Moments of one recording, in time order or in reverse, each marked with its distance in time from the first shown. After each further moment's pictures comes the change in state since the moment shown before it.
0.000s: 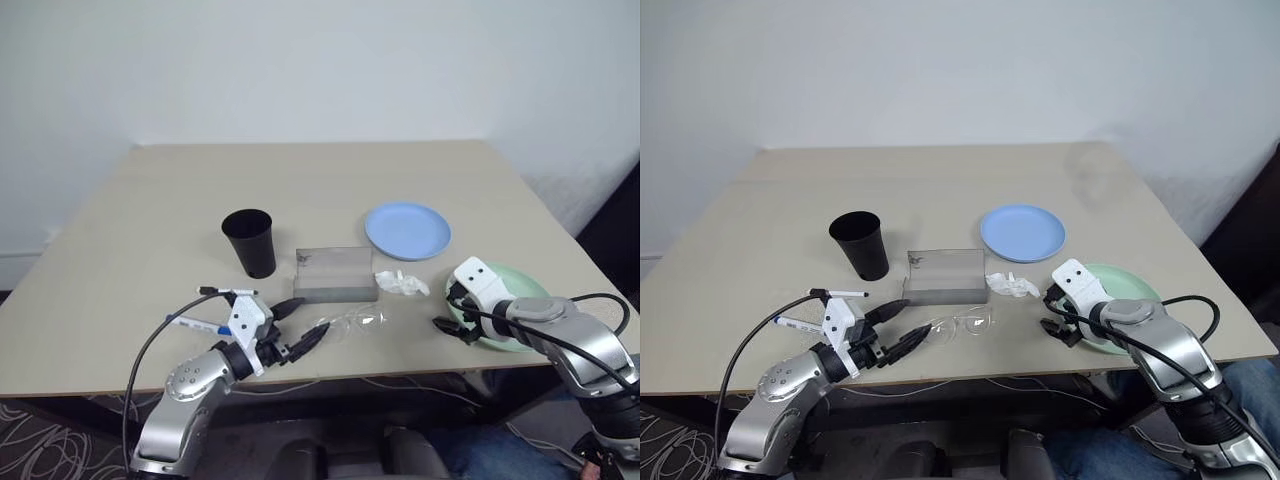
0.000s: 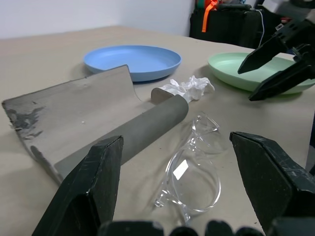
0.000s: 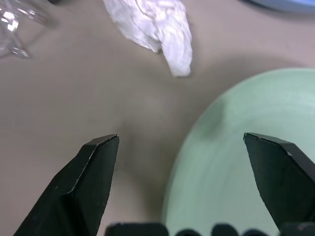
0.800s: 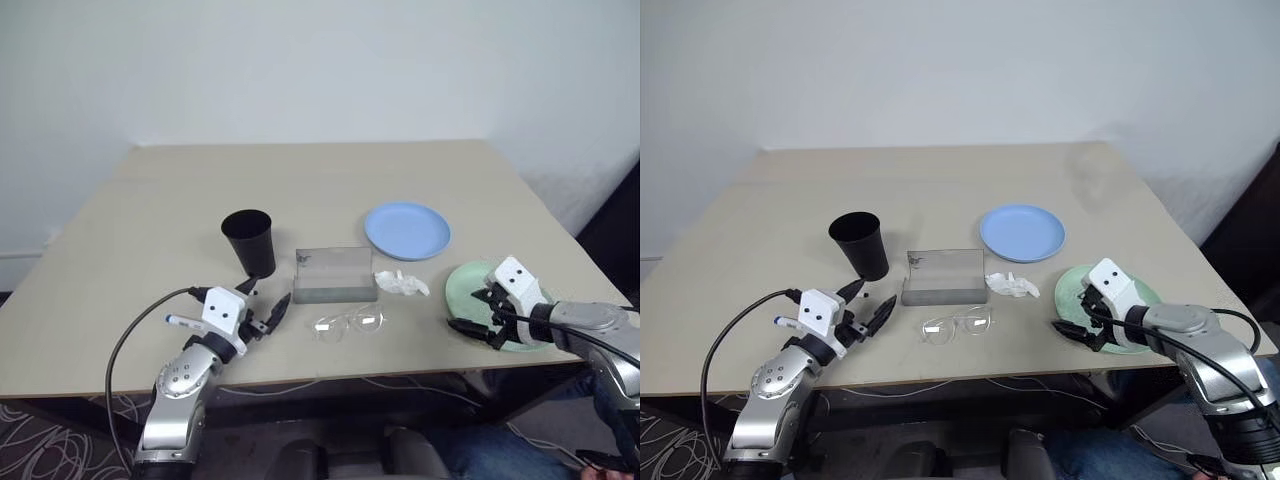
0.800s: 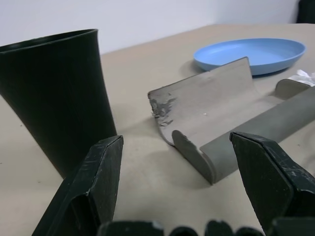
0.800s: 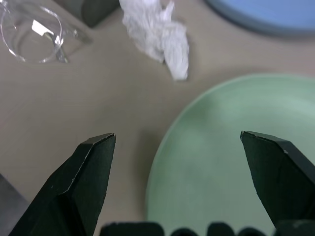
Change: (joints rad) left arm -0.047 -0.072 0.123 0.175 0.180 -0.197 0.208; right arm 0.149 -0.106 -0.184 0.055 0.108 -0.263 0.248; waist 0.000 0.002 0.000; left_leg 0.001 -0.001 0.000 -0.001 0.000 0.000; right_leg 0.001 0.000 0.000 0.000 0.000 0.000
